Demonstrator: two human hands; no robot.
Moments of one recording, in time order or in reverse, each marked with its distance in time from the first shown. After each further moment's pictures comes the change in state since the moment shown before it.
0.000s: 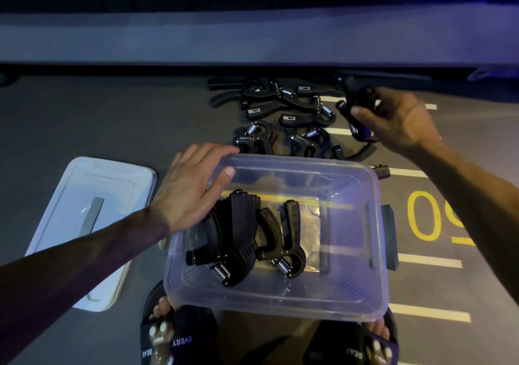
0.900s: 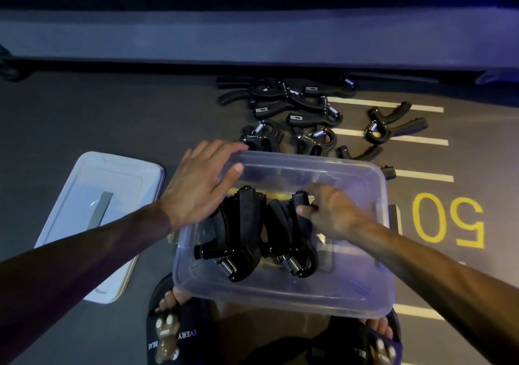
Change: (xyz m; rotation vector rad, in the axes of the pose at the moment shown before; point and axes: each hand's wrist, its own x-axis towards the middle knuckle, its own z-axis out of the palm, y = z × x) left_hand 0.000 0.000 -0.002 -0.009 -0.016 -0.004; right_hand -0.099 -0.055 0.102 -0.090 -0.561 0.165
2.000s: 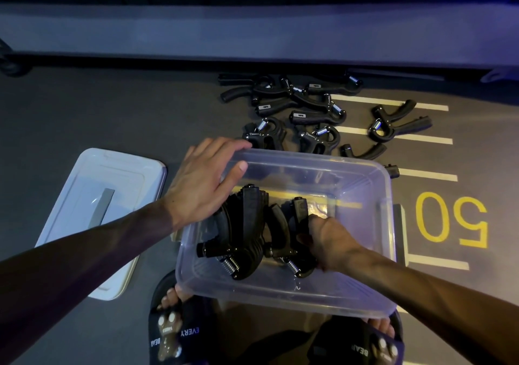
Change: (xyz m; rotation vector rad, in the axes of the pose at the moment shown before) left_hand 0.000 0.000 0.001 0.010 0.028 0.011; right_hand -0.014 0.017 0.047 -0.131 -0.143 0.109
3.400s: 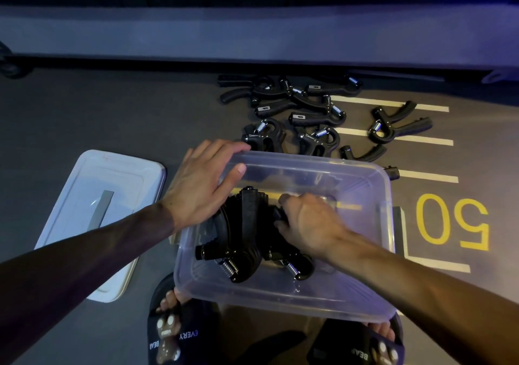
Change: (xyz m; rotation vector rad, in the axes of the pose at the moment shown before) left_hand 0.000 0.000 0.001 -0.005 -0.001 -0.008; right_hand -0.012 -0.054 -0.037 -0.269 0.190 -0.216
